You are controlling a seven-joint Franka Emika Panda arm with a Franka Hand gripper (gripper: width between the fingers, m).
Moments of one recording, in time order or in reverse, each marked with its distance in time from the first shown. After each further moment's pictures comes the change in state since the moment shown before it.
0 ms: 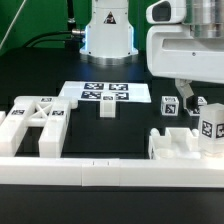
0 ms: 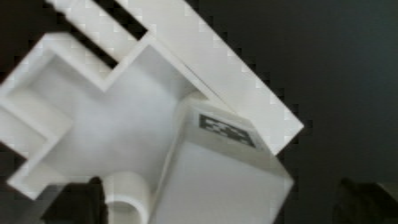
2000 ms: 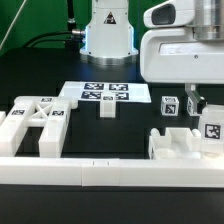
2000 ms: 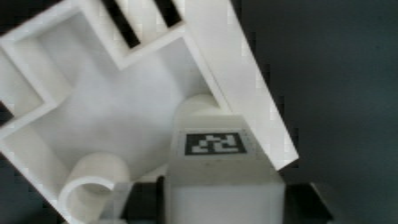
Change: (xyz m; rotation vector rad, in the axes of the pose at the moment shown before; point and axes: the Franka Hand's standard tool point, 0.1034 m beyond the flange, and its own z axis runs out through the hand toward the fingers) arm -0.003 0.001 0.003 0.009 0.024 -0.169
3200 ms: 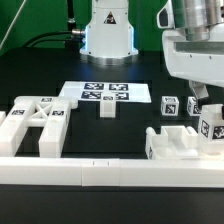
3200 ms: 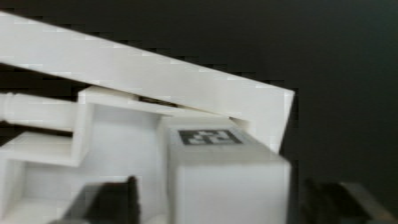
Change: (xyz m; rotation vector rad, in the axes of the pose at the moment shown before) arm -0.002 -0.003 -0.001 0.071 -0.039 0.710
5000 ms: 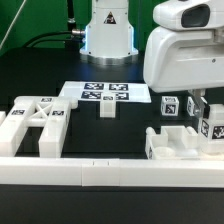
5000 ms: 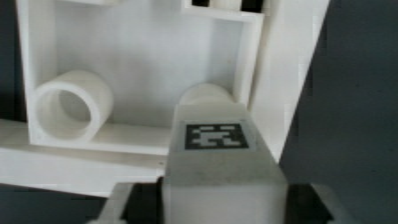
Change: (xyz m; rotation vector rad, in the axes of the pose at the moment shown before) arm 0.003 0.001 0.004 -0.197 -0.016 -1.378
